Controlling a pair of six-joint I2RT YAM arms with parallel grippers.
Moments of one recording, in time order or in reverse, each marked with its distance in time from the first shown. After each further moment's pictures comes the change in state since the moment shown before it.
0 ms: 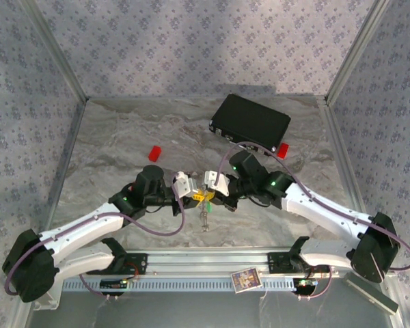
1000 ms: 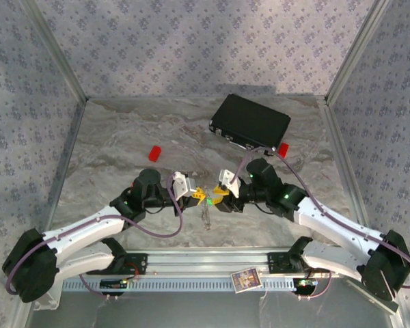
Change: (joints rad) left arm -0.003 -0.002 -0.083 0.213 0.005 -0.093; right arm -0.071 -0.185 -0.241 0.243 -0.076 0.224
